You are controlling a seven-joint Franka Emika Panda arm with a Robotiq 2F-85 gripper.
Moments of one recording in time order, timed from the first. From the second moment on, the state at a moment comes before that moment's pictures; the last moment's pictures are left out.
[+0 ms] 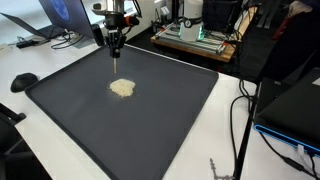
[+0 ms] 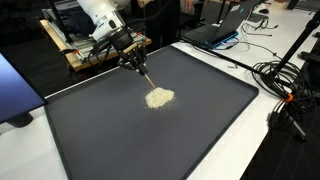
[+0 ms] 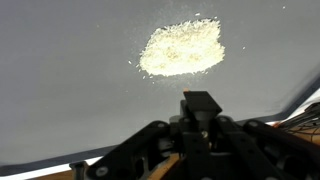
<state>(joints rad) -0.20 0.17 -0.05 -2.37 1.31 2.77 -1.45</state>
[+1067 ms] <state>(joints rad) -0.13 0.13 0.08 -2.43 1.52 3.02 -1.63</state>
